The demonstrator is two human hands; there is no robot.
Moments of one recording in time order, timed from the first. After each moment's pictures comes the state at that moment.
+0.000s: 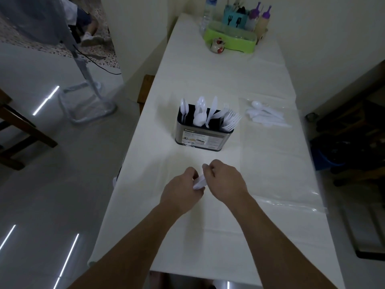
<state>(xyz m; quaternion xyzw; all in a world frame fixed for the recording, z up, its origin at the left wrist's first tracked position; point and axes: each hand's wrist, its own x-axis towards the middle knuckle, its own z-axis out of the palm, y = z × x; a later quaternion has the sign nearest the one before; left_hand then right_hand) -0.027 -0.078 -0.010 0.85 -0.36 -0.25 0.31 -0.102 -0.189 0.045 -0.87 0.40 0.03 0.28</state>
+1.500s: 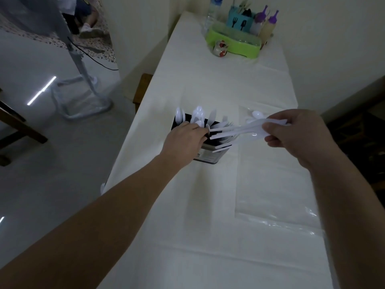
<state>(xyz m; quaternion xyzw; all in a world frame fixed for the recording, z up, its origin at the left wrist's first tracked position) 0.084 -0.182 0.026 0.80 -0.52 0.08 0.27 -0.086 -0.337 0.170 -0.78 0.41 -0.17 0.44</state>
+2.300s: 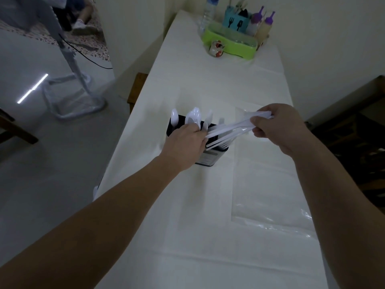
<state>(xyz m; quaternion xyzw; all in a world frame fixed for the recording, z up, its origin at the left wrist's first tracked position) 0.081 -0.194 0.030 0.81 -0.54 0.03 0.22 -0.052 -0.365 0.151 -0.80 0.43 -0.13 0.40</state>
